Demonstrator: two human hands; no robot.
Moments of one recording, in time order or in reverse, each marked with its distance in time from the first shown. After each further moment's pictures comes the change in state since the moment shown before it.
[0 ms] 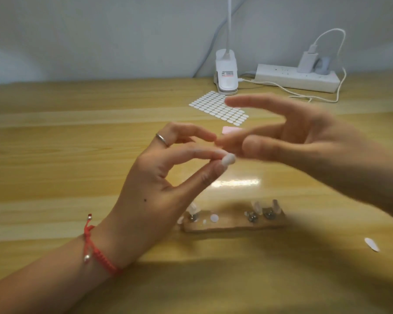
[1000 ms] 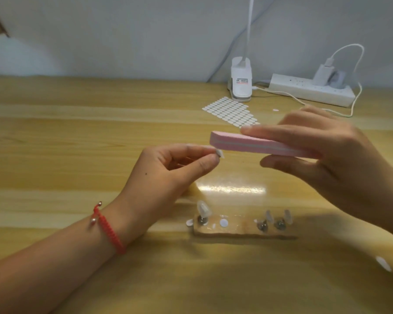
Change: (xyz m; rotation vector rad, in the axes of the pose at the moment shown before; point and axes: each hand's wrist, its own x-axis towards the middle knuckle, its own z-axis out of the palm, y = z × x) left_hand 0.005 -0.013 -0.007 -0.412 0.079 -0.480; right_hand 0.003 0.016 -0.008 -0.864 0.174 -0.434
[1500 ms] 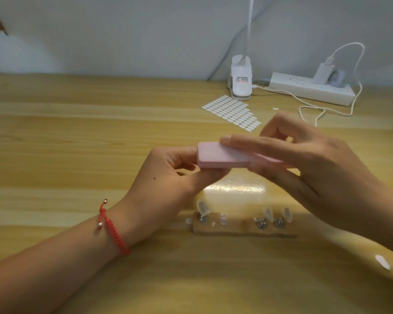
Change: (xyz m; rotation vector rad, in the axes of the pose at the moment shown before) left_hand -0.003 0.003 0.006 0.166 -0.053 0.095; right_hand -0.002 -0.011 0.007 -0.142 -0.098 0.016
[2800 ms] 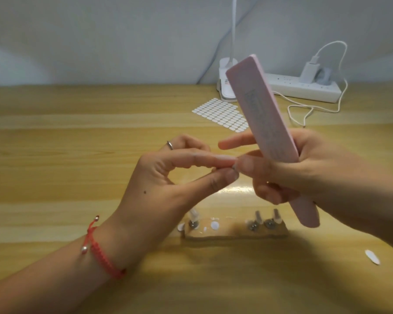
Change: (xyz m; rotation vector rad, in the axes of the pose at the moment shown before) left_hand -0.004 0.009 0.006 -0.035 -0.054 0.211; right_hand 0.011 -0.028 -0.021 1.160 -0.206 0.532
